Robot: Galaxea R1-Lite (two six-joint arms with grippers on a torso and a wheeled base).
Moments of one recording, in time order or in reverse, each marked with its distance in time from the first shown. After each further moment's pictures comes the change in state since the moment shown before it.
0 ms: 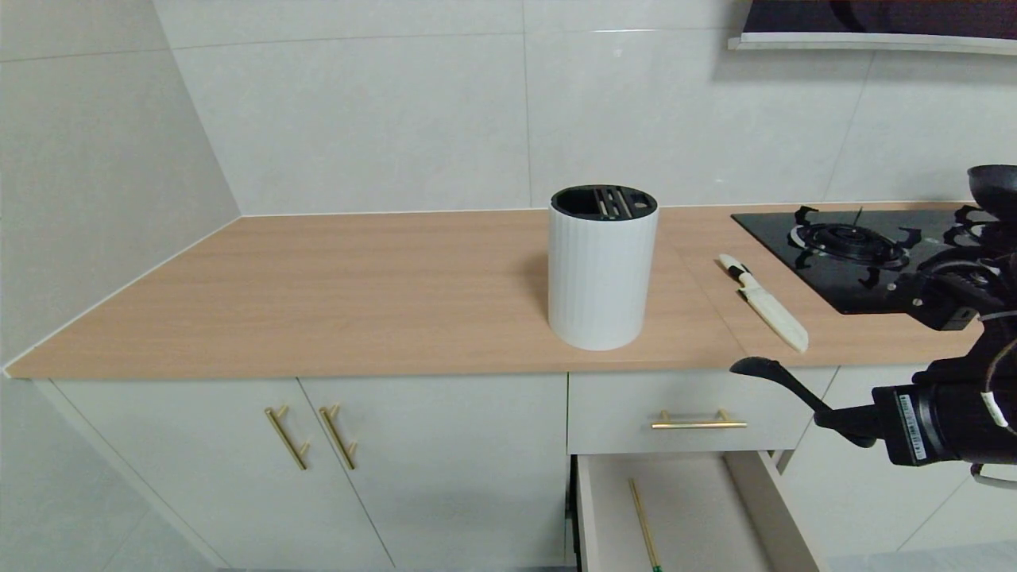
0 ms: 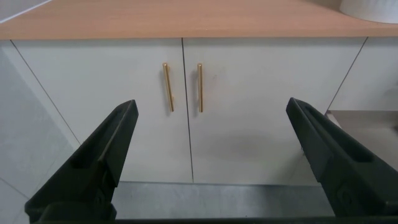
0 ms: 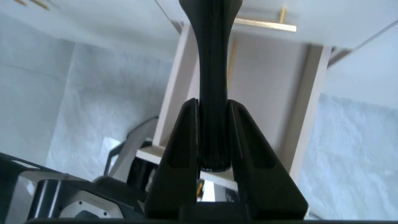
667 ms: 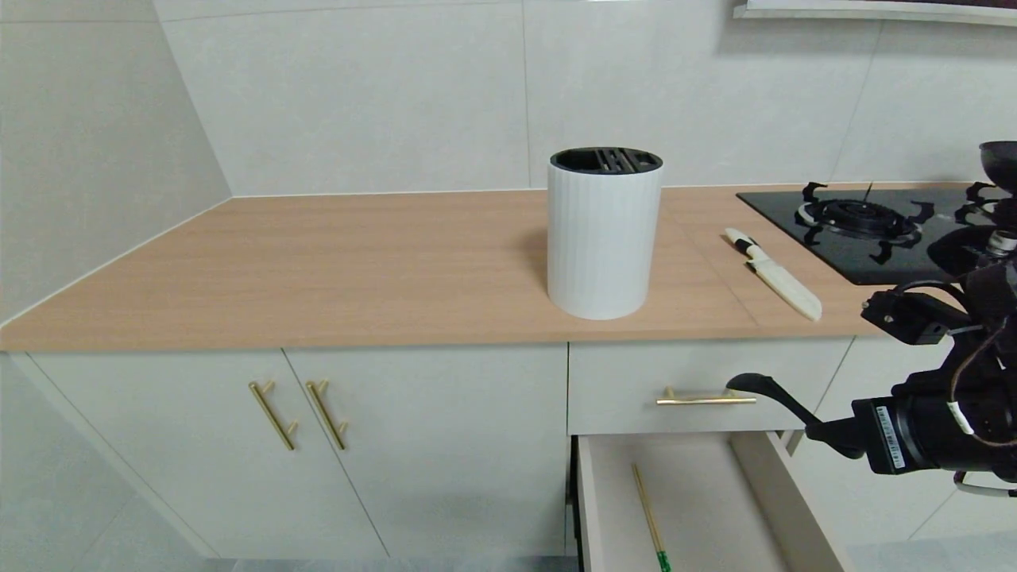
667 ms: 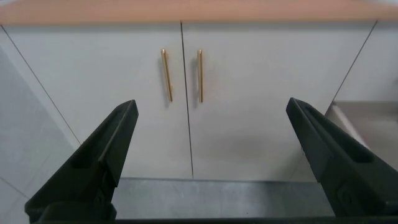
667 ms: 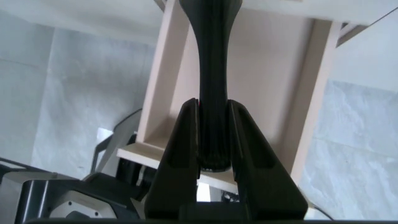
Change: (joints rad) left arm 0.000 0.000 0.000 0.000 0.000 0.000; right arm -0.001 0.049 0.019 -0.009 -0.011 -0.001
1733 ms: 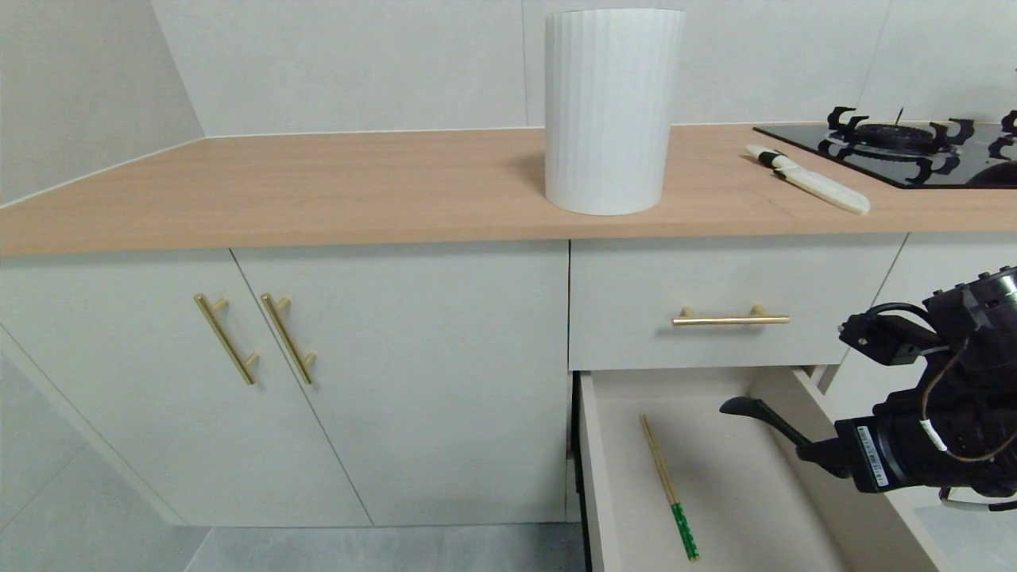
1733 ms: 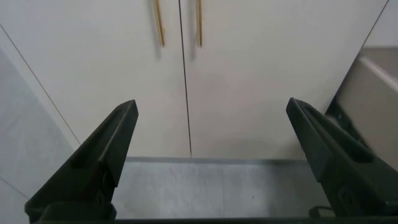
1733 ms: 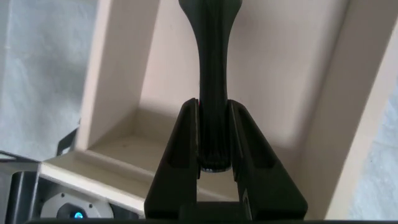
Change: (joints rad) left arm 0.000 0.000 0.000 0.000 0.000 0.000; right arm 0.013 0.044 0.034 -0.014 0.000 -0.005
